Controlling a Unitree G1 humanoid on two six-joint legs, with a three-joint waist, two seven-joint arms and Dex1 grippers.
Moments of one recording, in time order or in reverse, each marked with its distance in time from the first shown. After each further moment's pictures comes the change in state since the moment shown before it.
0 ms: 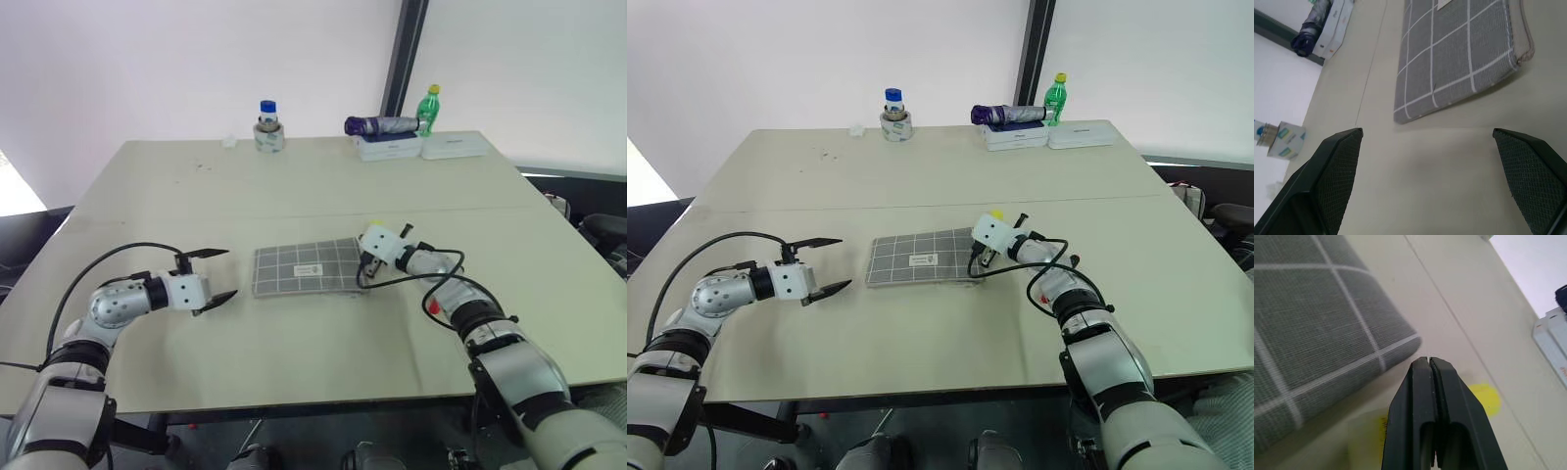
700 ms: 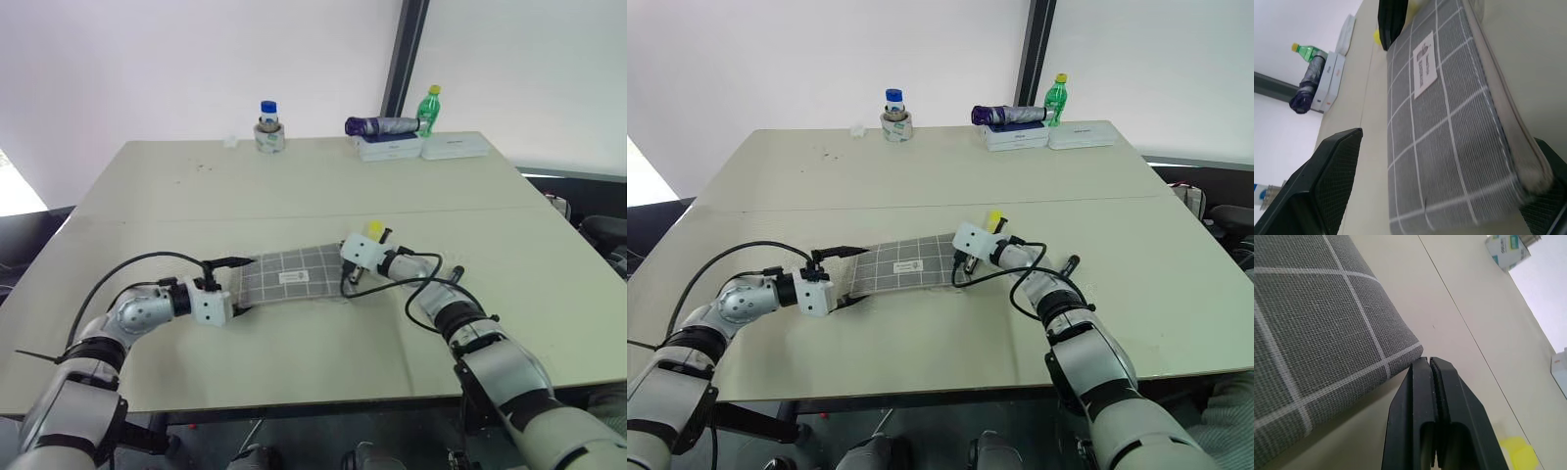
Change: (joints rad) left arm -0.021 -0.035 -0.108 -0.019 0.119 -0.130 0.166; right arm -0.017 0.059 0.037 0.028 -0.039 -0.050 -0.018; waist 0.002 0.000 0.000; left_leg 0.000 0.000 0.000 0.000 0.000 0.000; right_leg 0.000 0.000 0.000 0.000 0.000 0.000
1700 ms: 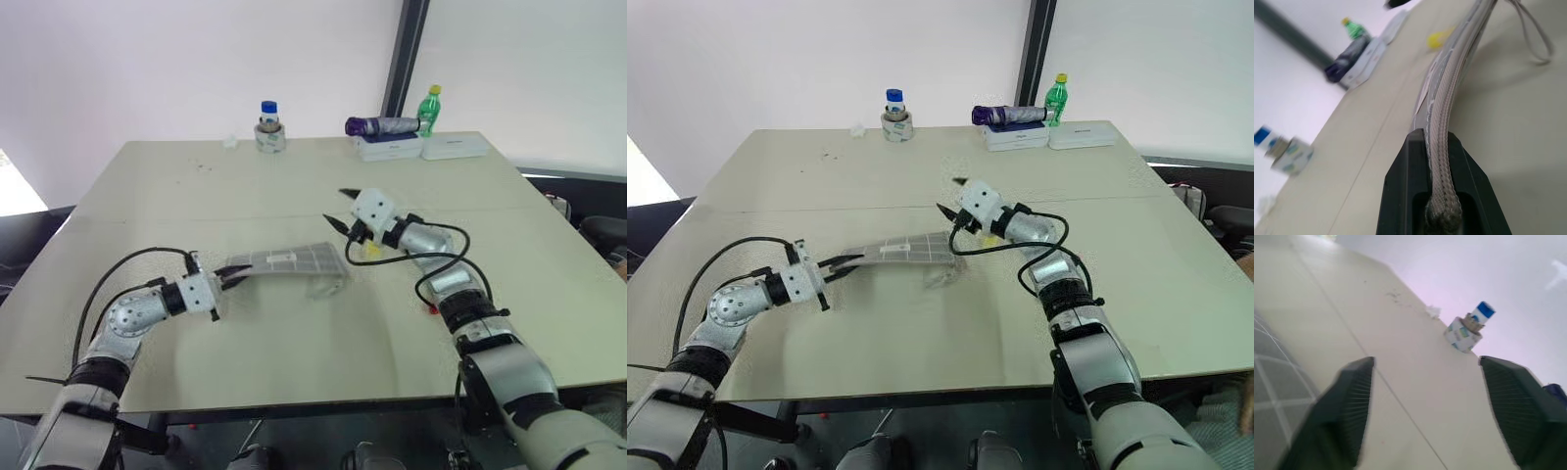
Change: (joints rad) left arm 0.237 0.000 0.140 -0.439 -0.516 0.477 -0.221; right arm 0.068 -0.039 -0.184 -0.453 0.339 0.157 0.268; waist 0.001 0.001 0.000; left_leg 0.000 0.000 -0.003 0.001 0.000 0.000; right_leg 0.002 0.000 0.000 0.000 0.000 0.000
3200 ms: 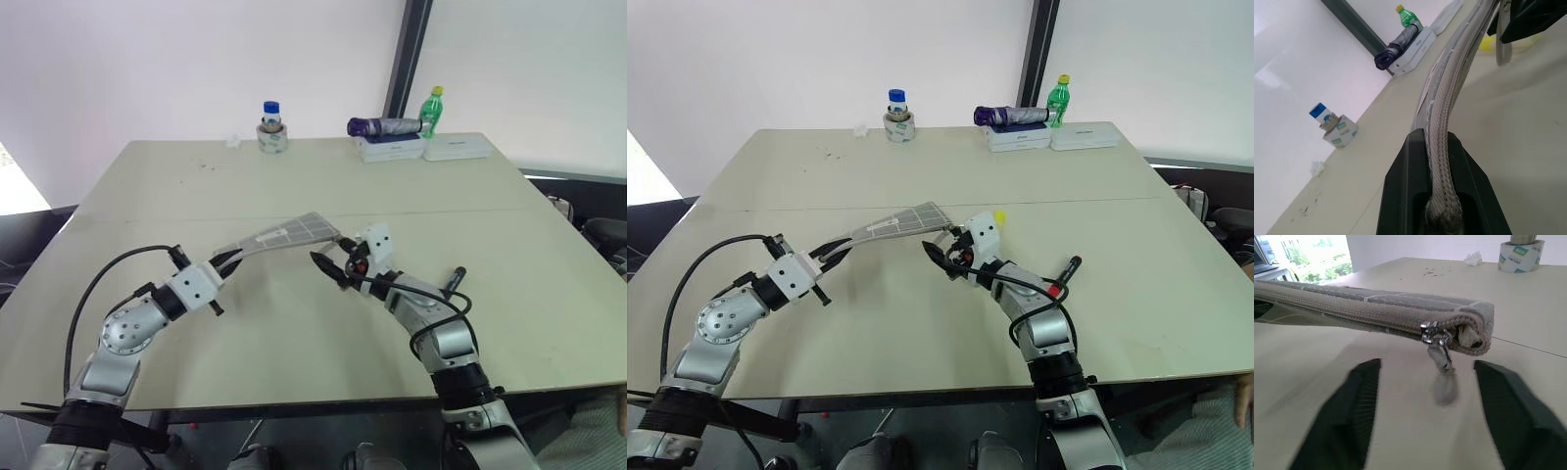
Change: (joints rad) left arm 0.210 -0.058 0.120 -0.508 0.164 0.331 0.216; right arm 0.376 0.193 -0.022 -0.556 0.279 0.646 -0.089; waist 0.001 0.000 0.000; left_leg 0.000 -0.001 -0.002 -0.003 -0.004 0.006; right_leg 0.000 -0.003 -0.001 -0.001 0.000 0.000
